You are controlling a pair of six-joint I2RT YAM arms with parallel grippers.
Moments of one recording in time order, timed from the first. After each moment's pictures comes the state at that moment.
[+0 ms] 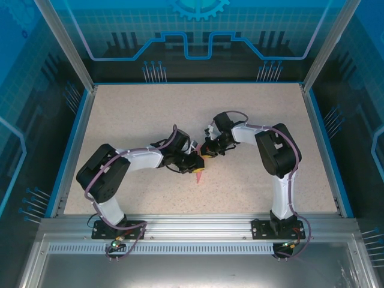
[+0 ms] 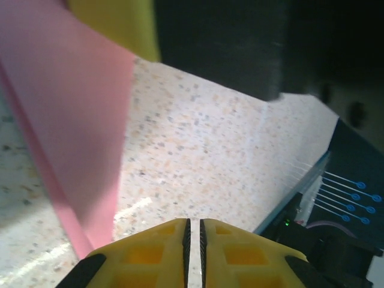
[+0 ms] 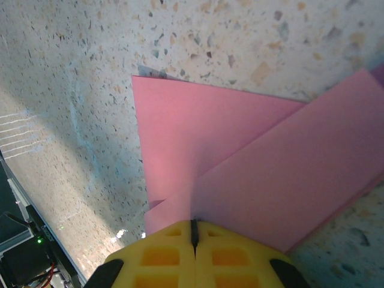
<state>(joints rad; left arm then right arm) -0.62 1.73 0.89 -0.08 0.63 -0.95 0.45 2.07 1.27 -0.47 -0.66 0.46</state>
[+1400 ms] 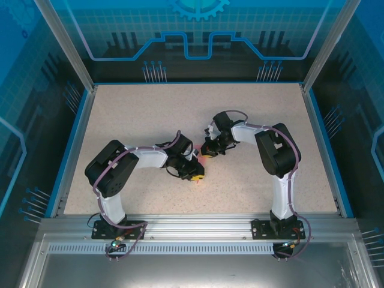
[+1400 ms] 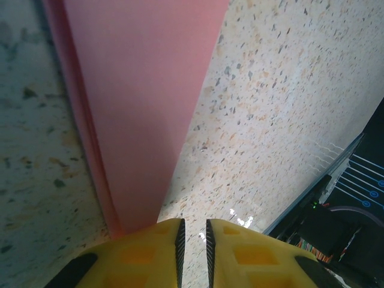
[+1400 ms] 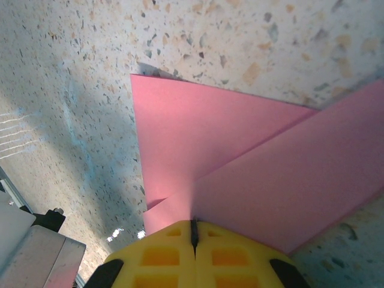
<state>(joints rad) -0.63 1.83 0.91 -0.18 0.68 -0.92 0.45 2.07 1.29 -0.51 -0.64 0.45</state>
